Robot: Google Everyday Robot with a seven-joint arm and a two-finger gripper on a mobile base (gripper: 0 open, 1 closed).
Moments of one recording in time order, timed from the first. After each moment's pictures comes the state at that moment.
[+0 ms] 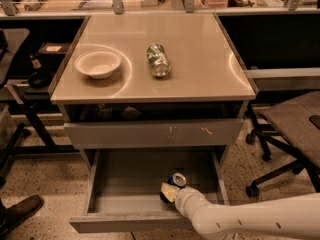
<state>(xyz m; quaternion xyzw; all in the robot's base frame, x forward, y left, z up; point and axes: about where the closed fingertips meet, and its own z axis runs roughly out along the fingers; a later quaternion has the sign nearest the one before) 0.502 -0.064 0.439 0.03 0.90 0.21 0.39</state>
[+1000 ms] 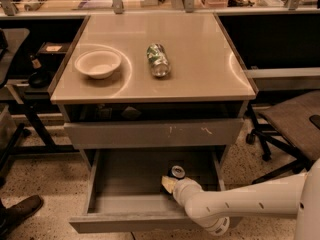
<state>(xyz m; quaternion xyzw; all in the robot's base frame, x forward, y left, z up) 0.538 -0.067 0.429 0.01 0.90 0.16 0.40</state>
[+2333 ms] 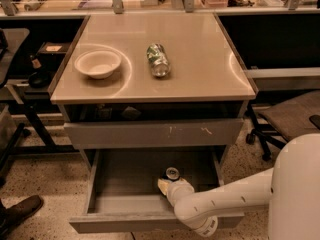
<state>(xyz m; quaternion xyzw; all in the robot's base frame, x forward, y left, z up) 0.544 -0.050 0.403 -0.02 0.91 0.12 0.40</state>
